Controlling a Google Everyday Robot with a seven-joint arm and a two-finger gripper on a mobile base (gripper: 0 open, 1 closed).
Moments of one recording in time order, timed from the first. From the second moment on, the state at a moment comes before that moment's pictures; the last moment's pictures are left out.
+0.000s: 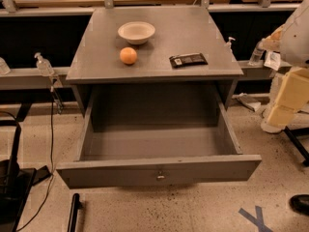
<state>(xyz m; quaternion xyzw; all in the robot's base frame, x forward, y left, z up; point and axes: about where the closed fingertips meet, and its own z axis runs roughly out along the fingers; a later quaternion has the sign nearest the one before) 0.438 -0.215 0.984 -0.60 0.78 -0.04 0.17</state>
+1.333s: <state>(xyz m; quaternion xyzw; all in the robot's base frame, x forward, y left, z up) 0.647 -0.258 0.973 -0.59 0.74 -0.16 0.27</state>
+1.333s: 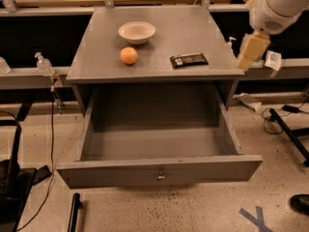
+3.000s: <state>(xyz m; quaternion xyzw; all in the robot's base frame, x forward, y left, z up) 0.823 -0.141 0.992 -0.46 0.68 0.15 0.56</state>
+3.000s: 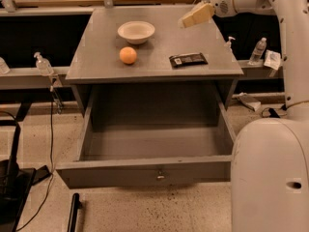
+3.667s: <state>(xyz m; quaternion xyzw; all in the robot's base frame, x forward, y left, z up) 0.820 -0.117 0.980 -0.47 0.66 0.18 0.55</state>
